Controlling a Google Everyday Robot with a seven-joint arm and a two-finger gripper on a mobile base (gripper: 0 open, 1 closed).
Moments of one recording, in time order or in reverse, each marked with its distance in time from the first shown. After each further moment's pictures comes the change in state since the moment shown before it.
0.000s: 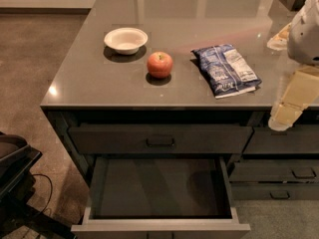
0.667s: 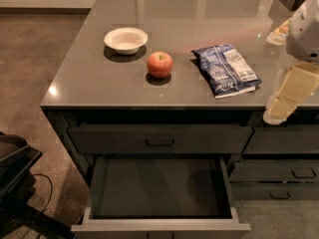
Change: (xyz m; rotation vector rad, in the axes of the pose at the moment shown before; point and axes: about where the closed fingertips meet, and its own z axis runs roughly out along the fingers) arm -0.005 -0.010 0.000 0.038 -0.035 0.019
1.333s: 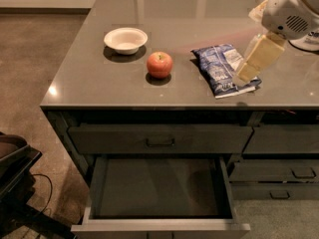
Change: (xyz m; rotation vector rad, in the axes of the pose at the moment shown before) arm -0.044 -0.081 0.025 0.082 -0.209 0.065
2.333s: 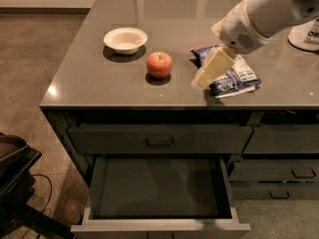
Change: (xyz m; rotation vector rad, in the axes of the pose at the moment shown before) arm -0.046 0.012 0.067 -0.064 -0.148 0.037
